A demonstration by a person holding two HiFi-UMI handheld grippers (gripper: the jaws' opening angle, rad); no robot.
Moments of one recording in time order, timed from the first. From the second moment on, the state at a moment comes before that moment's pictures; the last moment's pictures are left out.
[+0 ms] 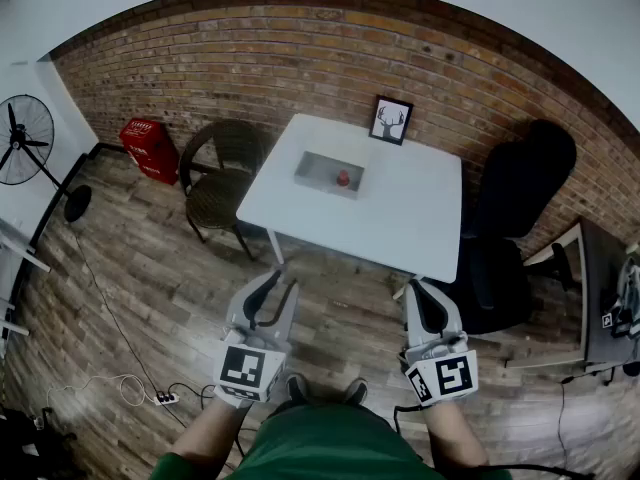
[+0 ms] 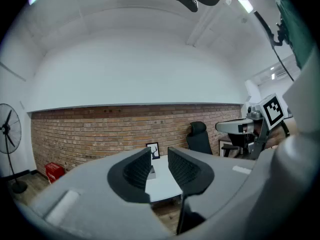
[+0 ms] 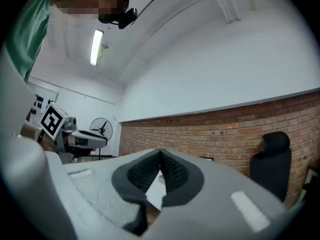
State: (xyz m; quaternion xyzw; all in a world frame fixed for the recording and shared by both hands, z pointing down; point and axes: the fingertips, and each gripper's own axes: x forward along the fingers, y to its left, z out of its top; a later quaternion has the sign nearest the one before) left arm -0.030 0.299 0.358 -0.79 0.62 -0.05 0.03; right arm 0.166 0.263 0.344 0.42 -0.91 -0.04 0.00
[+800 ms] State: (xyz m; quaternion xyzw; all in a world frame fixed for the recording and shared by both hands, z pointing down) left arm -0.137 0.311 0.397 -0.79 0.61 -0.04 0.00; right arm 0.120 0.249 0.362 0.50 -0.87 -0.03 0.03
